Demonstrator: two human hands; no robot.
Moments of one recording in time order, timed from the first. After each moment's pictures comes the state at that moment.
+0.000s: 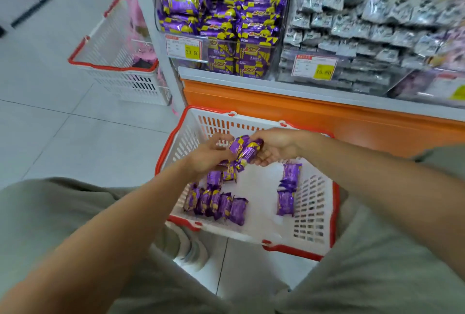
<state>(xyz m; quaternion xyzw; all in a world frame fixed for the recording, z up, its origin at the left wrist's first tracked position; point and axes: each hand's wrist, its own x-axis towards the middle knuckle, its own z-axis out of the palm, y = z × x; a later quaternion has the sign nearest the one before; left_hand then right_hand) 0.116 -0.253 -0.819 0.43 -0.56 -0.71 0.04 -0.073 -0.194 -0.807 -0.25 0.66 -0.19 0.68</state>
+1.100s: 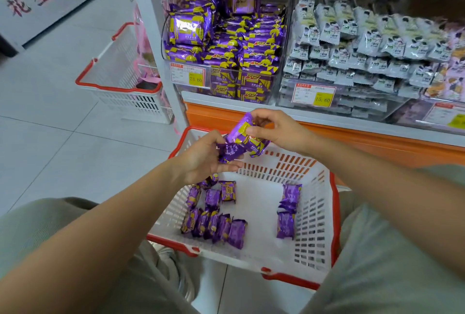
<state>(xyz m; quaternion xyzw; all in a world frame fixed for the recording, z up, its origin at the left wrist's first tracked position) 0.101 -0.279 -0.761 0.38 -0.43 -0.81 0.06 -0.095 -0.209 -0.752 -0.56 0.63 -0.36 0.41</state>
